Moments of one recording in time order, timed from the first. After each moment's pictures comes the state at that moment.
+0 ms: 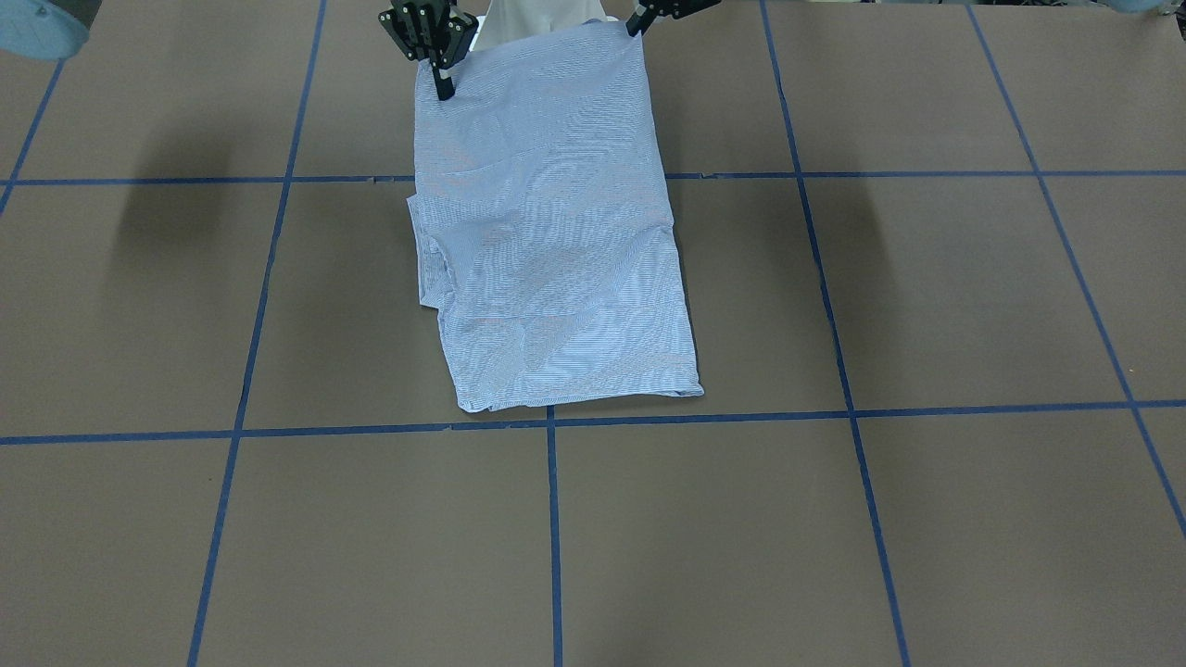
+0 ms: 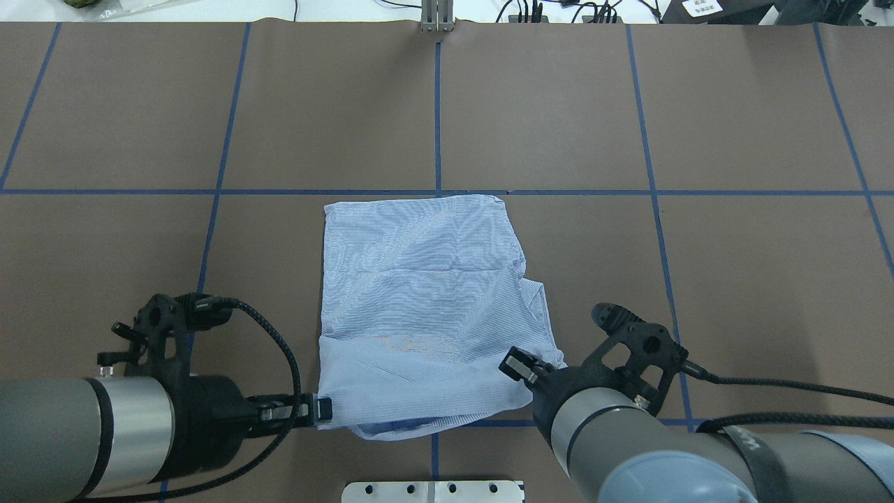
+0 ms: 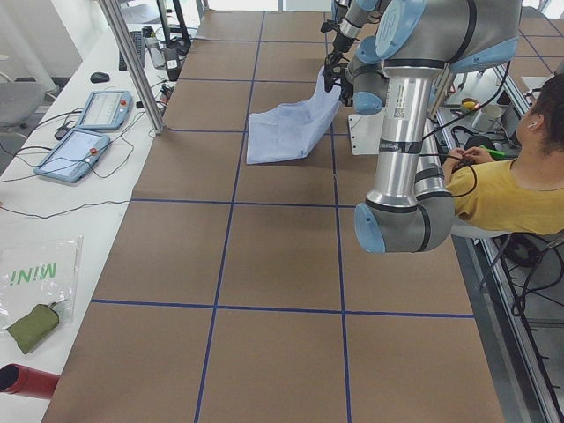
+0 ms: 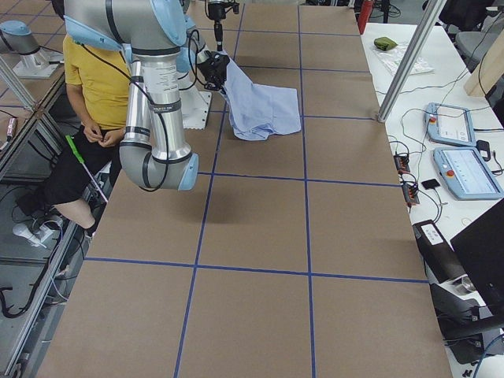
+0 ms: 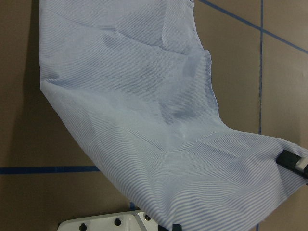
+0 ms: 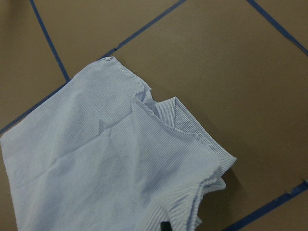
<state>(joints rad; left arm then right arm) -0.21 -1.78 -2.44 -1.82 -1.62 -1.58 0.07 -1.12 2.38 -1.98 1.20 2.08</state>
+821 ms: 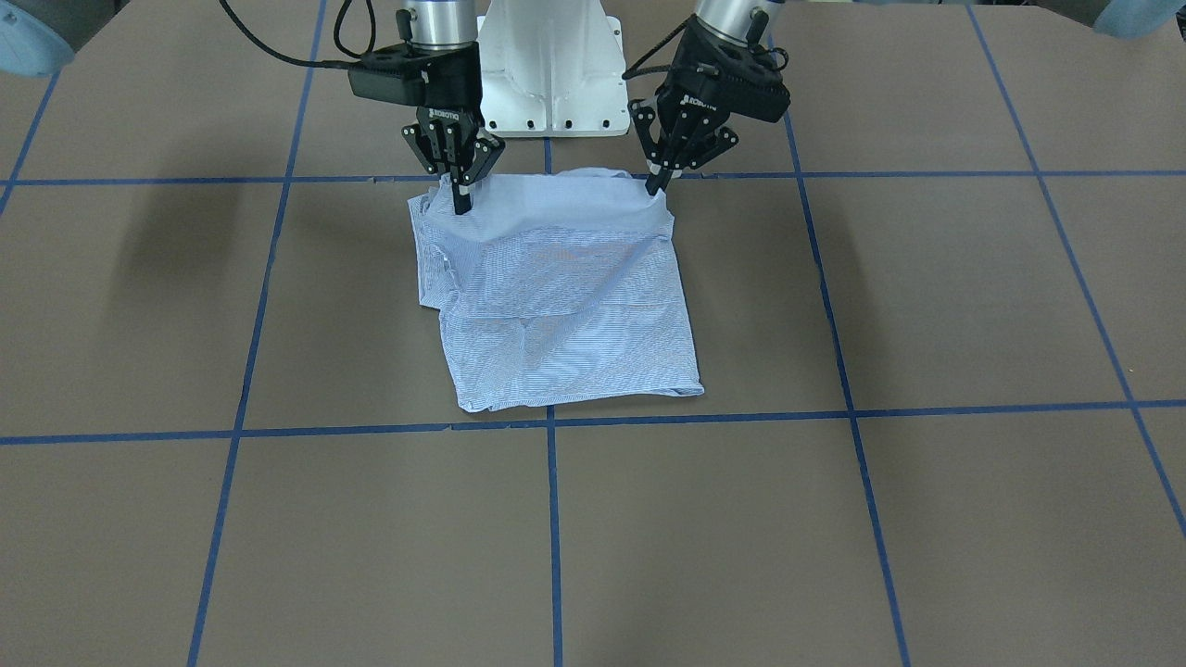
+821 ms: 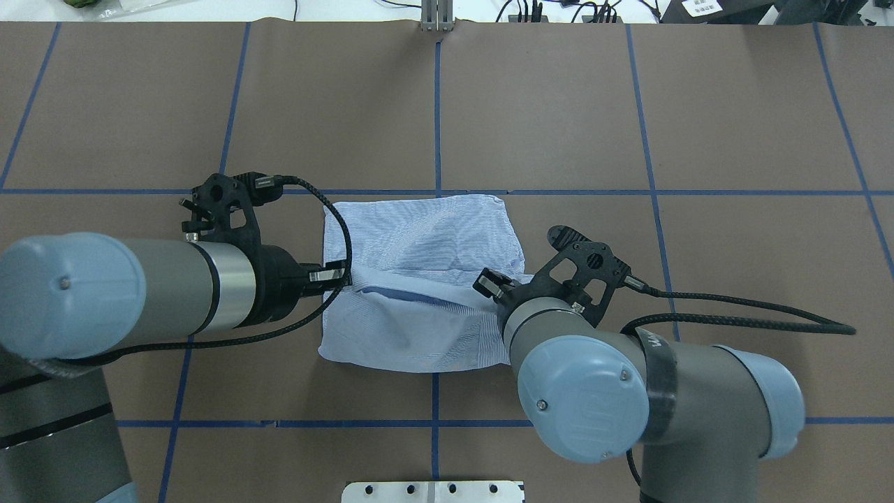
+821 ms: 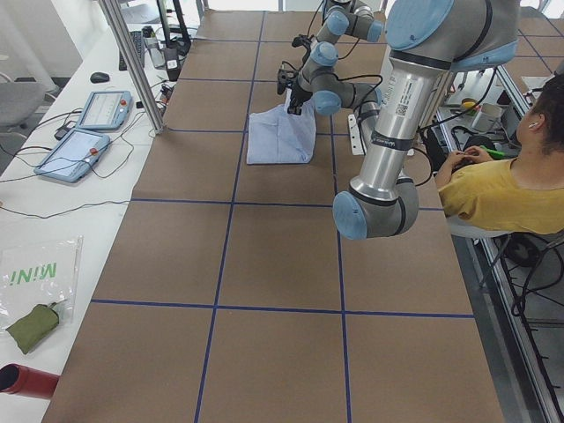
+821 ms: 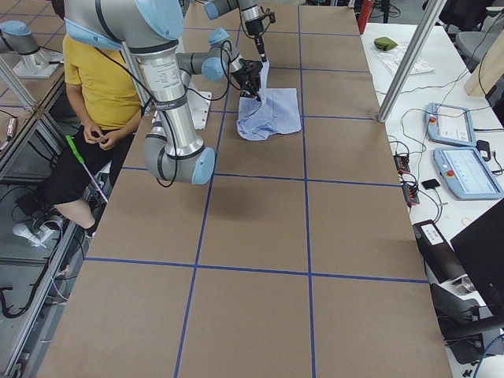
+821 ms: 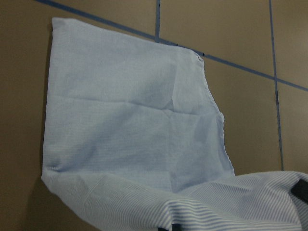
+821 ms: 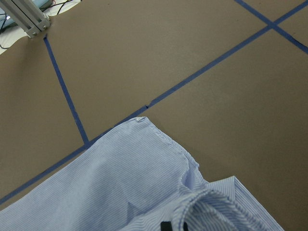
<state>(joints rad) -0.50 -1.99 -2.10 -1.76 -1.64 -1.37 0.28 -1.03 2.04 -1.75 1.22 1.94</state>
